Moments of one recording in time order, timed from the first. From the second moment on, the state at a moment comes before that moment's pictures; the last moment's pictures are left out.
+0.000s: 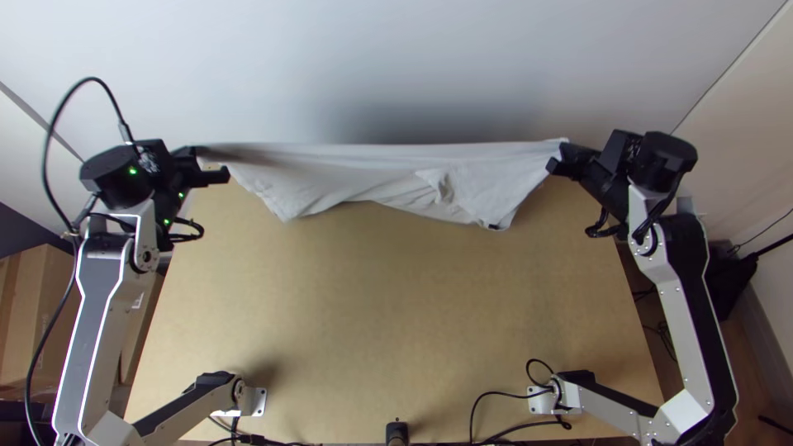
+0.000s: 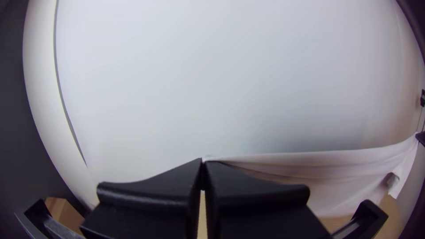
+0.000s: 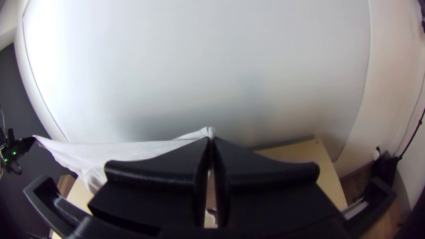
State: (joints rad) left arm 0.01 1.13 1.41 -0.41 -0.18 0.01; right arm 0.10 1.23 1.47 -0.50 -0.09 0.23
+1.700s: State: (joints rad) left arm 0.02 0.47 1.33 -0.38 -0.19 -0.05; right arm 0.32 0.73 1.72 -0.66 -0.09 0.35
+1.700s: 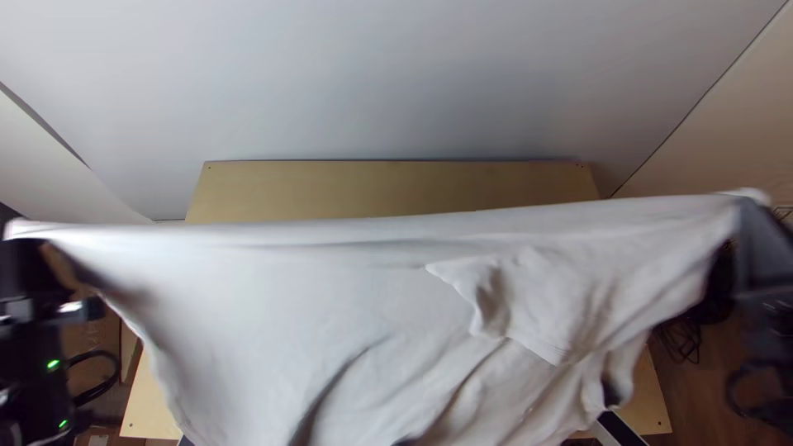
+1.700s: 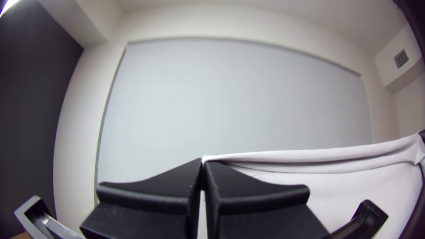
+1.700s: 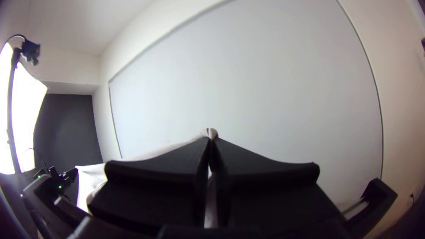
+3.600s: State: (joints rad) left arm 0.08 1.85 1.22 0.20 0.03 -0.08; right arm 0.13 1.98 1.41 -0.03 -0.12 0.38
